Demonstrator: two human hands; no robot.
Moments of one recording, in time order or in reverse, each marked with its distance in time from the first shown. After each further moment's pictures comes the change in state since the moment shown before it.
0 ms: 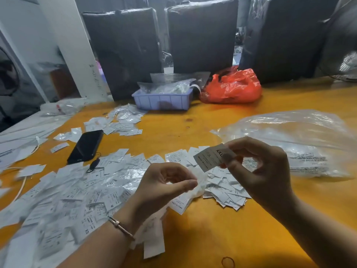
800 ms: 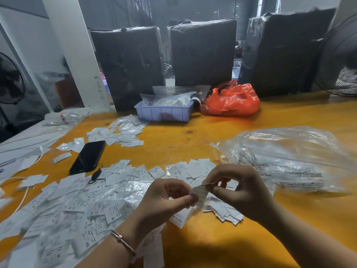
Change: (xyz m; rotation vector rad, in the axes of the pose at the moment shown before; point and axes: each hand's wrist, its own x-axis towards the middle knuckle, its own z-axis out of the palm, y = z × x) left_hand 0.000 0.000 0.002 -0.008 -0.036 -0.060; right_hand 0.003 0.014 0.007 0.050 -0.313 0.104
